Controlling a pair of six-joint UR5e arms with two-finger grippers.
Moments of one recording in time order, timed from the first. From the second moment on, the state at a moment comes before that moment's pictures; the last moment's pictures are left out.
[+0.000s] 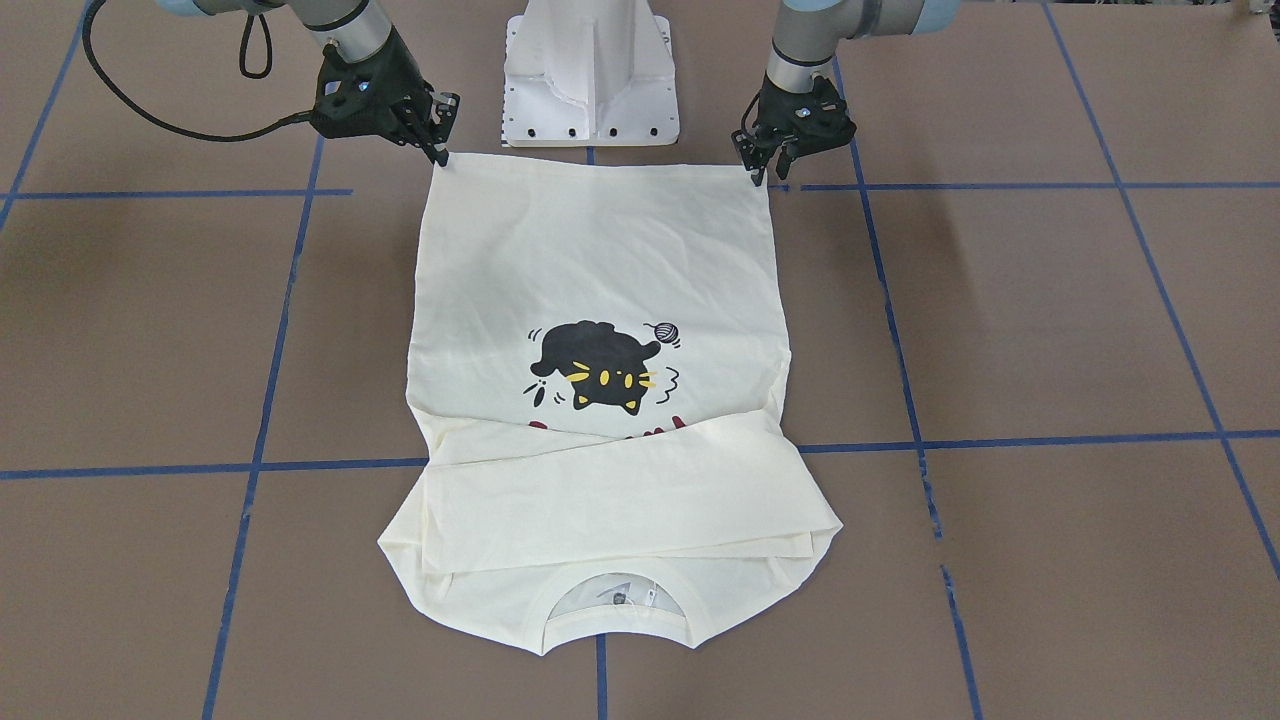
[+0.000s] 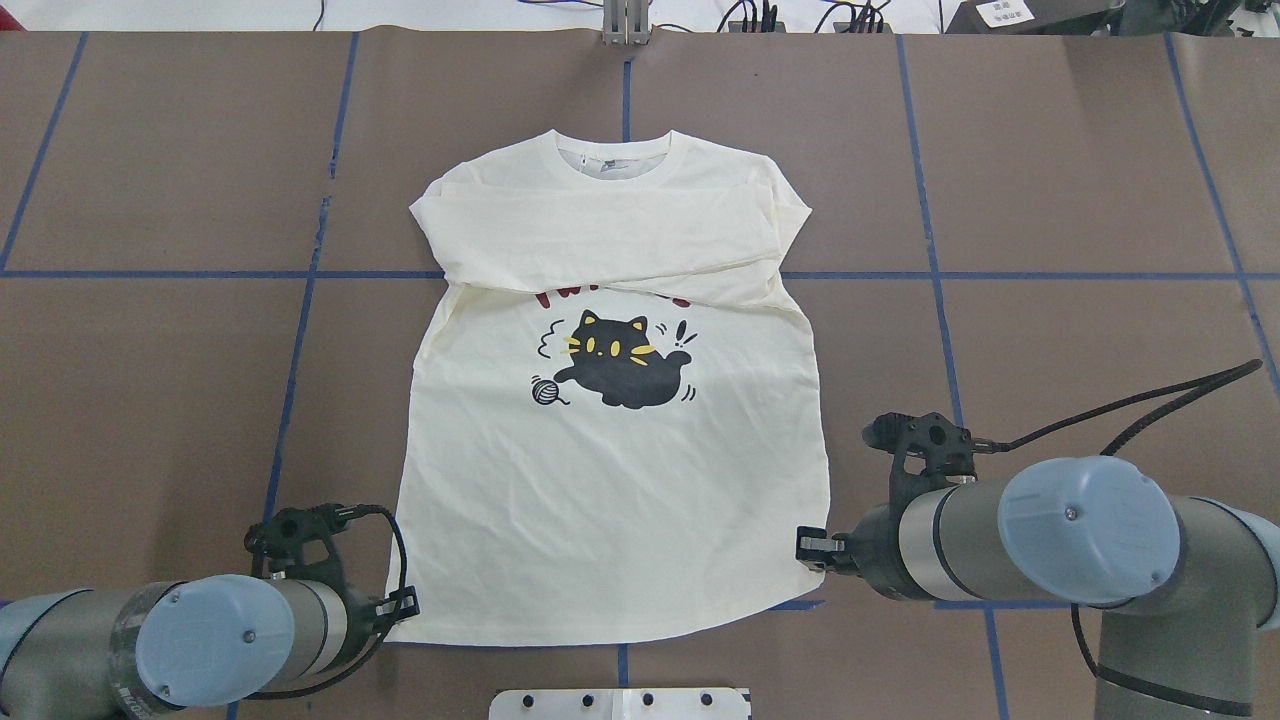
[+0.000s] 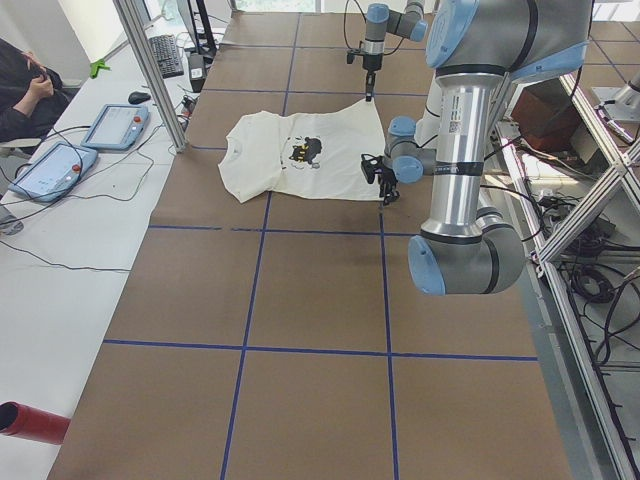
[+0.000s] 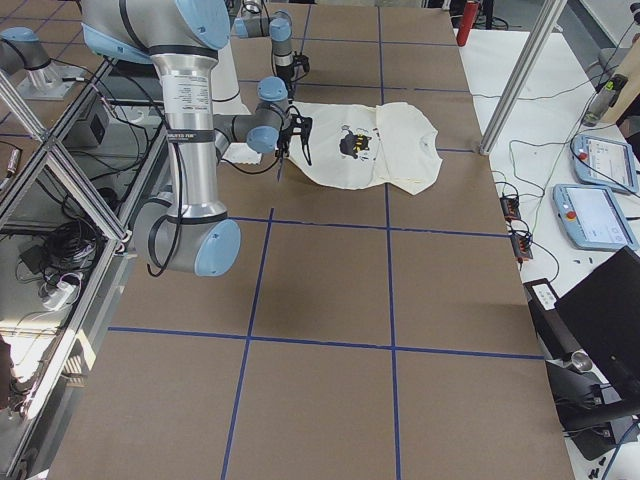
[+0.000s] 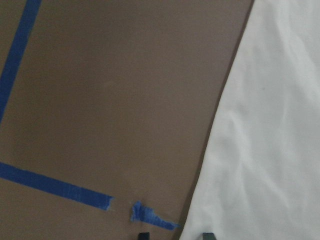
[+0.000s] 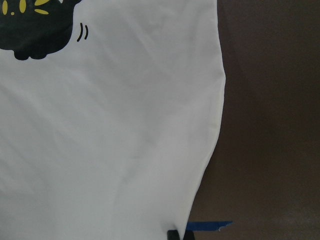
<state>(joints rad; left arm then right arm) -0.13 -1.67 -2.07 -1.76 -1.60 -1.77 0.29 -1.47 2.19 -1.28 1.78 1.56</state>
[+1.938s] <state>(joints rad) -0.12 -1.68 -2.16 -1.66 -1.61 -1.77 0.33 -1.48 2.19 -1.28 1.85 1.56</state>
